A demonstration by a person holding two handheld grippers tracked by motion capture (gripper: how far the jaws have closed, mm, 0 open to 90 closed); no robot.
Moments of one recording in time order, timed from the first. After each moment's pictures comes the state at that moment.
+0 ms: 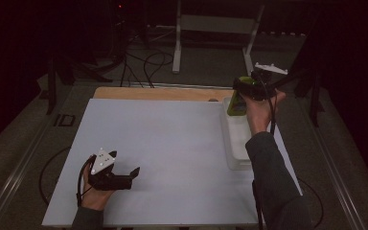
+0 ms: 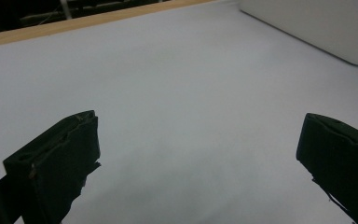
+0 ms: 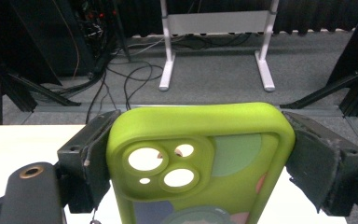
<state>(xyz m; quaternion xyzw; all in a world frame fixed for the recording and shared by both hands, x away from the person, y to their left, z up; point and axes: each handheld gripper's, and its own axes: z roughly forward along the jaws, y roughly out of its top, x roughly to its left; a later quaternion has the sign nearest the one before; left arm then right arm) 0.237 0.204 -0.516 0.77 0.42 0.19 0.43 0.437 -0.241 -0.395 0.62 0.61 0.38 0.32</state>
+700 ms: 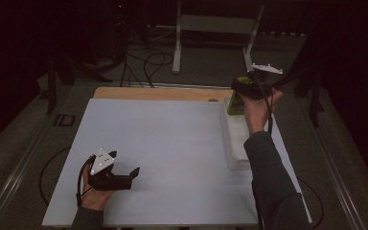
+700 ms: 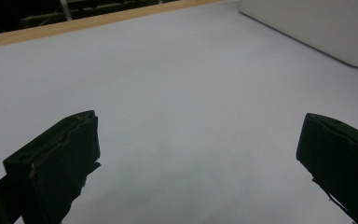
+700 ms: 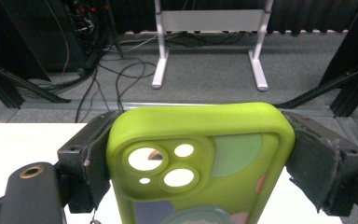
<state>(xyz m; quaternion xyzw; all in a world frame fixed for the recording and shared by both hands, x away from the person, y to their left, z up) 0.237 0.205 -0.516 0.77 0.42 0.19 0.44 0.451 -0.240 -0.408 0.62 0.62 0.36 0.33</state>
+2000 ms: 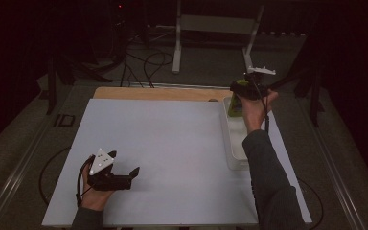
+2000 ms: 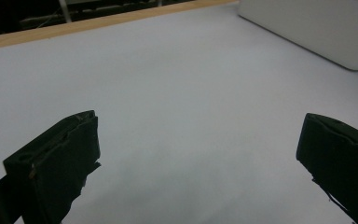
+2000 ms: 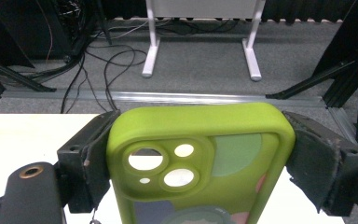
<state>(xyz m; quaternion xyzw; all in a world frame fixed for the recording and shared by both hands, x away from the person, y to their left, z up) 0.236 0.206 -0.515 0.77 0.42 0.19 0.44 0.475 -0.246 -0.438 0.63 0.62 0.33 0.32</state>
